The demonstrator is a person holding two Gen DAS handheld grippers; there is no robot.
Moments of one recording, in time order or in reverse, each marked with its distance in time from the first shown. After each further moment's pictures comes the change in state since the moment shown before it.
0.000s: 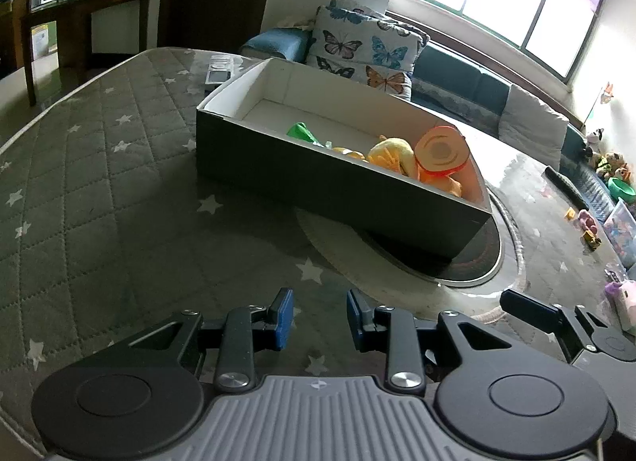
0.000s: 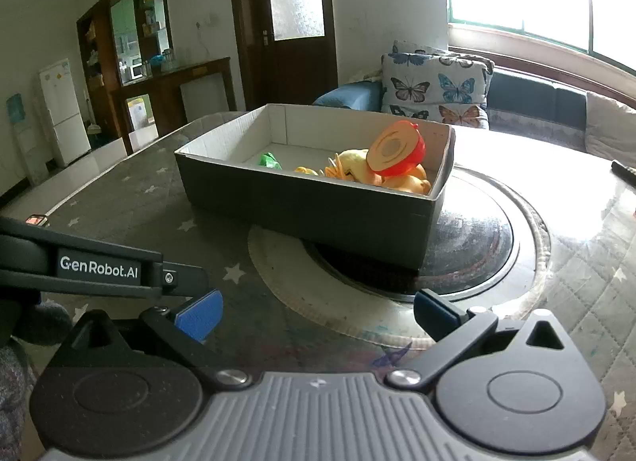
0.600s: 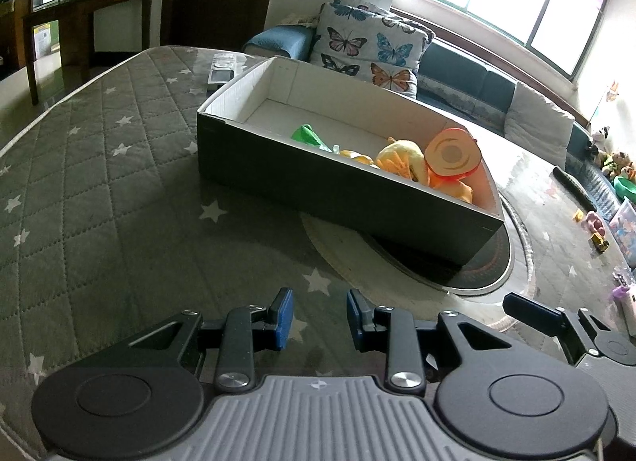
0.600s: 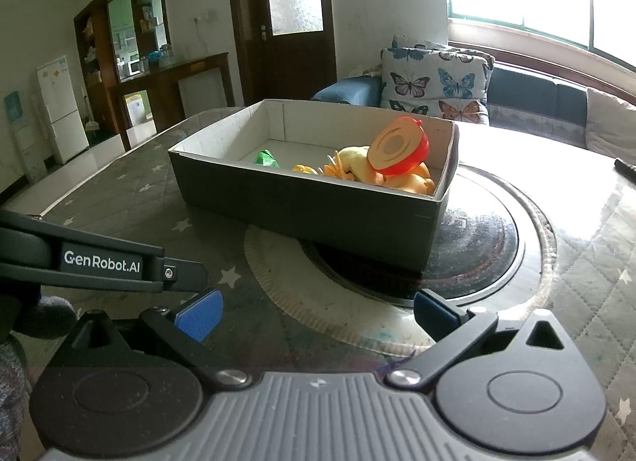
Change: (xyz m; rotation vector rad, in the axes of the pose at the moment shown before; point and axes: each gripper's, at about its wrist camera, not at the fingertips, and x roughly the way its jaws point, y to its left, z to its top) left arm 0.009 0.002 0.009 0.002 0.012 0.013; right arm 0.010 -0.002 0.005 0.004 0.019 0.002
